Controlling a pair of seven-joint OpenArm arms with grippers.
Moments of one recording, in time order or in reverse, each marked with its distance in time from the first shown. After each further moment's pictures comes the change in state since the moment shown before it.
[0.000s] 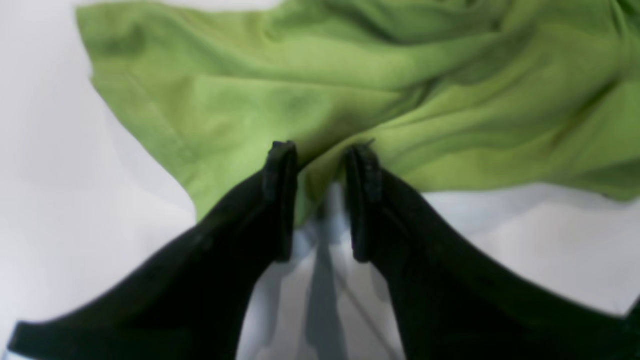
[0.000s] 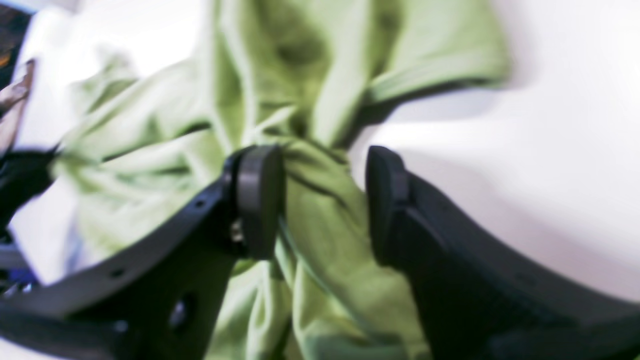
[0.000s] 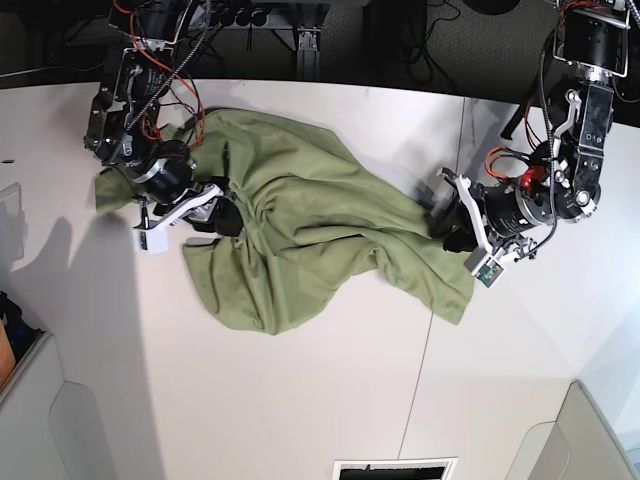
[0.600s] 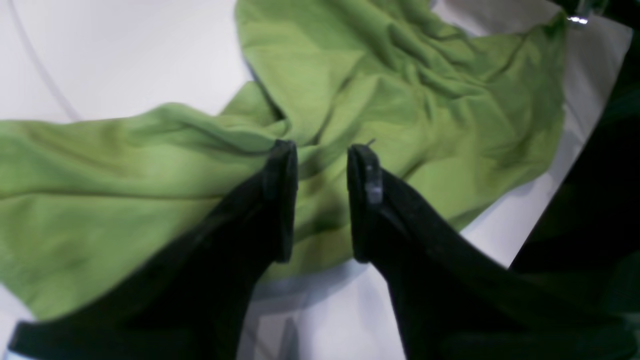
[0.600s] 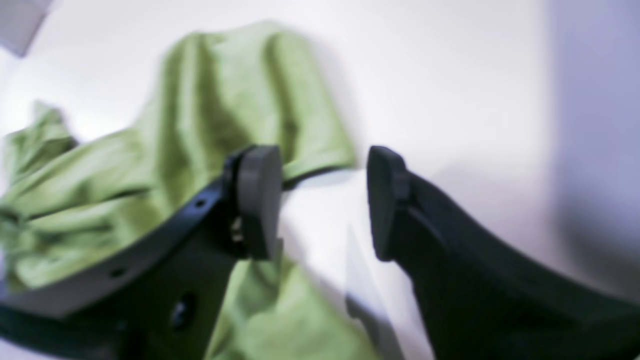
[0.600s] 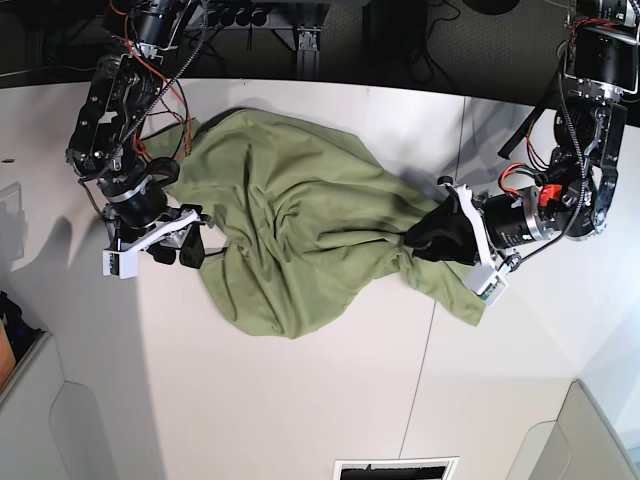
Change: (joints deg) left arm -2.6 -0.3 0.2 -0.3 -23.2 -8.0 8.1; right arm 2.2 2.2 0.1 5.2 -10.6 -5.8 7.8
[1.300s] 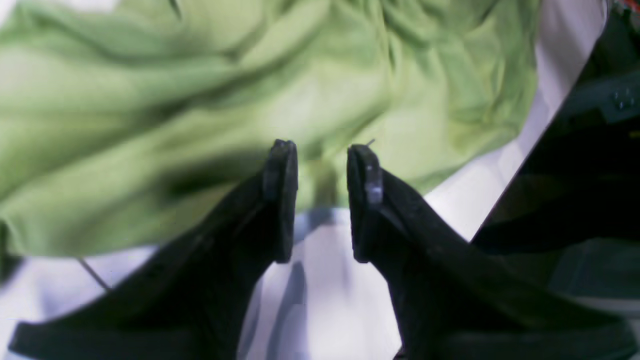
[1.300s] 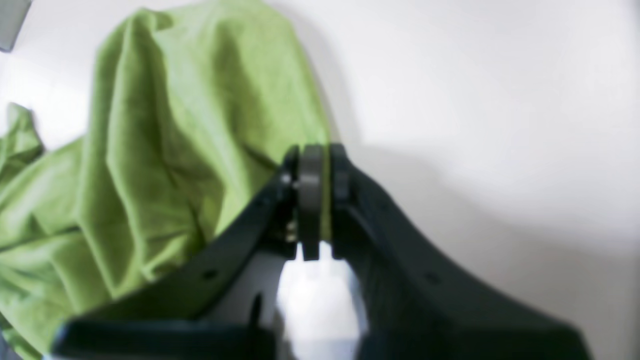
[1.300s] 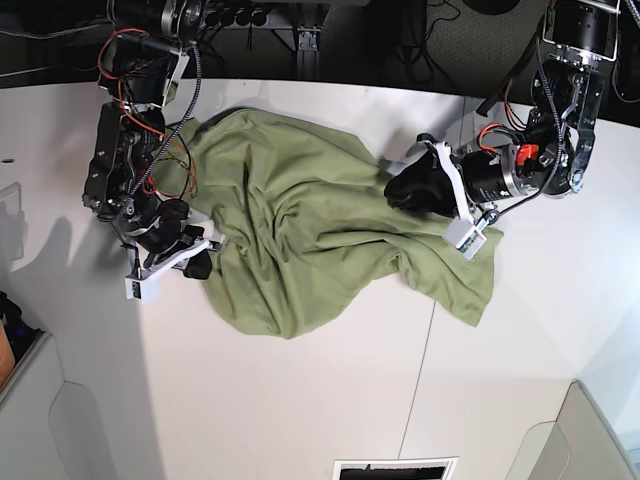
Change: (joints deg) left arm 7.5 3.3 0.0 0.0 1.5 0.0 0.0; right arm 11.0 2.8 -0.1 -19.9 -1.6 1.8 1.1
